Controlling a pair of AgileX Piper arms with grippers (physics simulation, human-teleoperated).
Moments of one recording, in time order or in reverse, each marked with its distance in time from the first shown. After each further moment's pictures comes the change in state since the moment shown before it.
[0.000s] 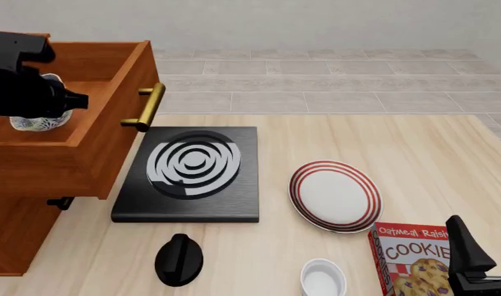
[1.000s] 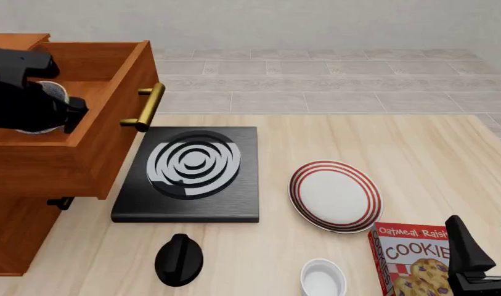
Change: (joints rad) left arm 0.022 0.017 0.040 0.026 0.013; right arm 0.002 0.004 0.000 -0.003 -0.002
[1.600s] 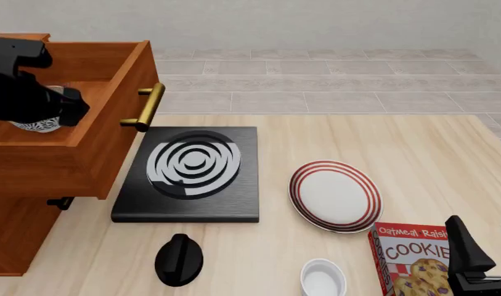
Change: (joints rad) left arm -0.003 -0.015 -0.052 0.056 -0.002; right arm 0.001 -0.004 0.000 0.004 0.001
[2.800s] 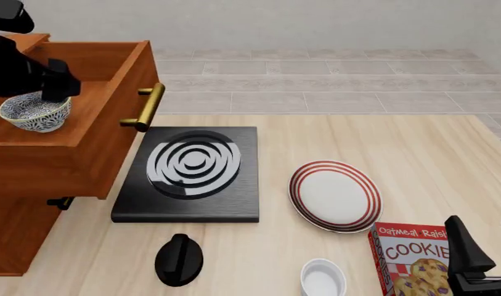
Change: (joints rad) left arm -0.034 -0.041 -0.160 0.155 0.034; right arm 0.006 -0.001 -0.001 0.000 0.002
